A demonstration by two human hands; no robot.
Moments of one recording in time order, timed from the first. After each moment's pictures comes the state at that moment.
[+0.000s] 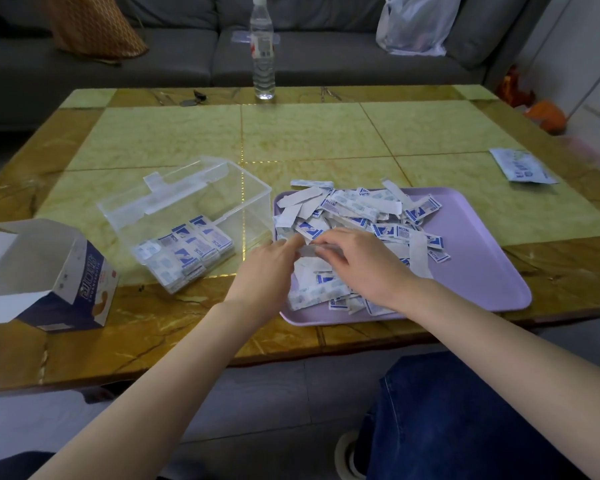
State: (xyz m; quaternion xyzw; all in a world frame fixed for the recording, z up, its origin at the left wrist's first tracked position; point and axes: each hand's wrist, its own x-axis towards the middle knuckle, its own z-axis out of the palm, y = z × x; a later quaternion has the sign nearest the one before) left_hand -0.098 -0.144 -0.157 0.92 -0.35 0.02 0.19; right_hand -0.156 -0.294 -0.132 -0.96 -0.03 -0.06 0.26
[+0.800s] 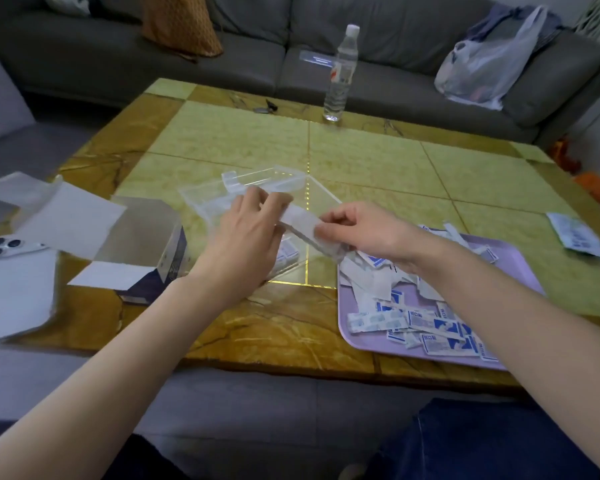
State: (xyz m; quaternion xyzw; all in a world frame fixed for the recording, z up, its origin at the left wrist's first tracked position) left_hand -0.059 -0.034 -0.108 0.92 -0.27 0.11 0.27; right_hand -0.083 -0.211 -0.066 -0.88 0.00 0.12 0.46
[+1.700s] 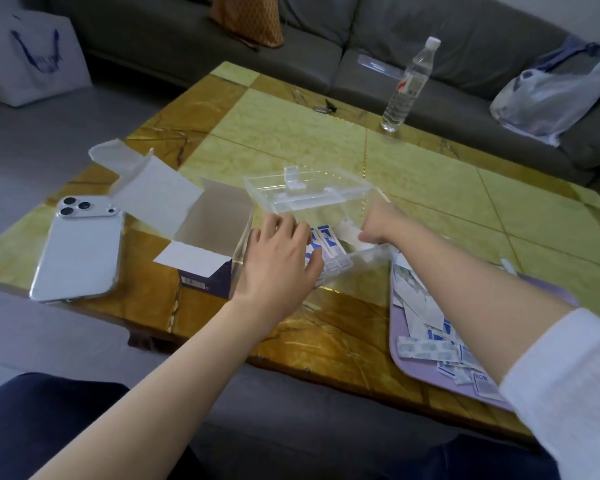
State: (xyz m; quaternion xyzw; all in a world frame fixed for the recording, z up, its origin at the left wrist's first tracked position) left_hand -0.062 -0.002 -0.145 0.97 -0.14 0.09 0.18; right_hand 0.036 -0.183 -0.126 -0.98 0.10 0.17 -0.02
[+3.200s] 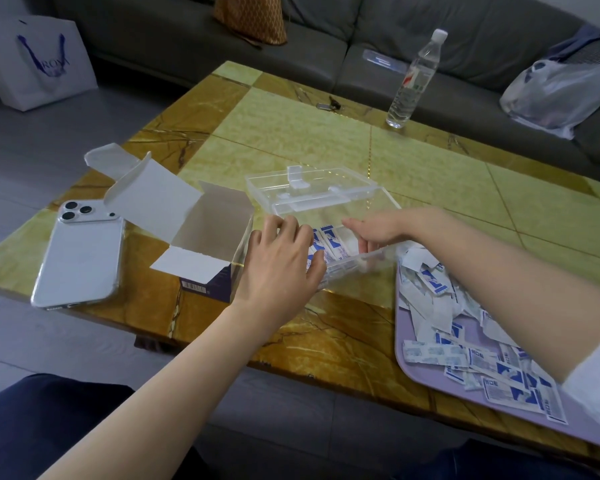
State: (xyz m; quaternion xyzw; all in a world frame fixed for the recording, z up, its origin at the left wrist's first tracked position) left_hand -0.058 -0.004 -0.155 0.97 -0.14 0.13 0.15; right_hand 0.033 -0.180 -0.112 -0.93 0.01 0.36 0.02
